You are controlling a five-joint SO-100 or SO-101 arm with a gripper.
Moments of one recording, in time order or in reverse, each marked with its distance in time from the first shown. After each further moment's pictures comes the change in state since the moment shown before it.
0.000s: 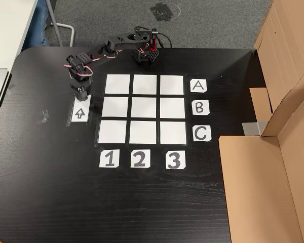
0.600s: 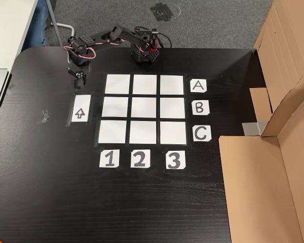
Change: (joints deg) arm -2.3 23.8 16.5 0.2 0.0
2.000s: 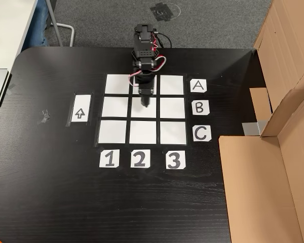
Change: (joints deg) arm -50.7 11.3 20.5 -1.2 15.3
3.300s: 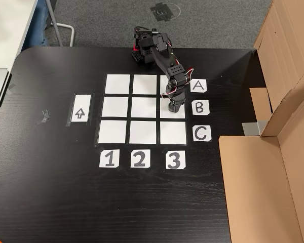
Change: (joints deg) arm -20.0 -18.6 -2.5 -6.2 5.3
